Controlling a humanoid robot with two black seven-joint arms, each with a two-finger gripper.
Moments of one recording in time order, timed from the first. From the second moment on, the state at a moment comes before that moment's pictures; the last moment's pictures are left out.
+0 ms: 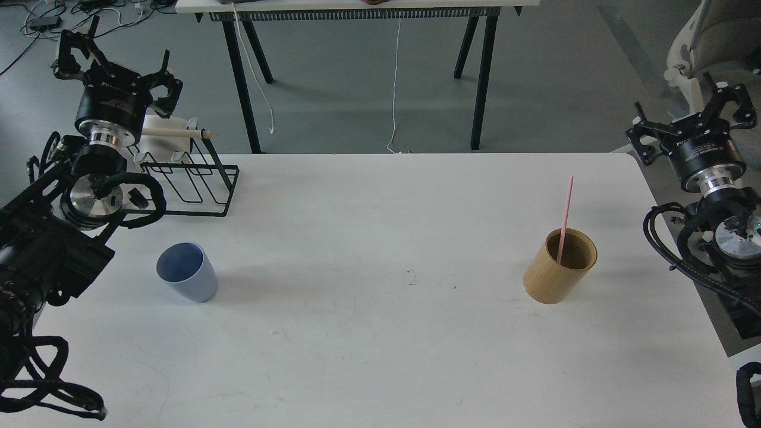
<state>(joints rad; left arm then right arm) -0.83 0.34 -0.75 -0.51 -0.28 -0.49 -0.41 0.62 -0.39 1.16 0.59 0.12 0.49 0.11</state>
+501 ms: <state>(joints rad) -0.84 0.45 -0.64 -0.57 -0.26 -0.49 -0.36 0.62 -0.40 1.16 0.59 0.12 0.49 0.13</state>
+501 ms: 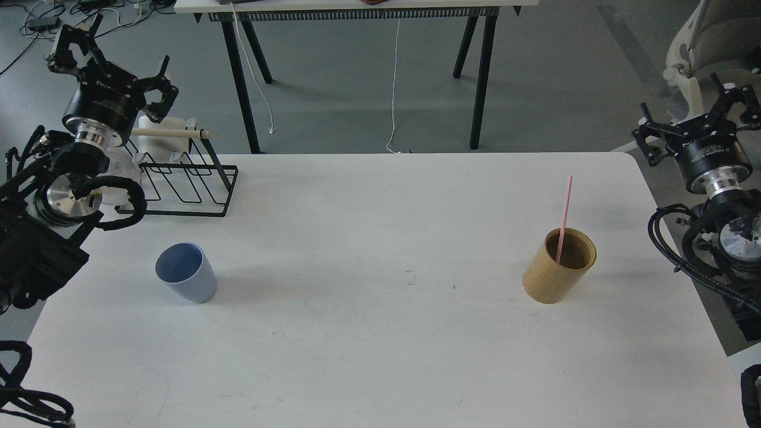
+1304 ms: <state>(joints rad) -0.80 1.09 -0.54 -1.43 1.06 -0.38 -0.40 0.61 -0.43 1.17 0.58 0.12 0.49 0.14</state>
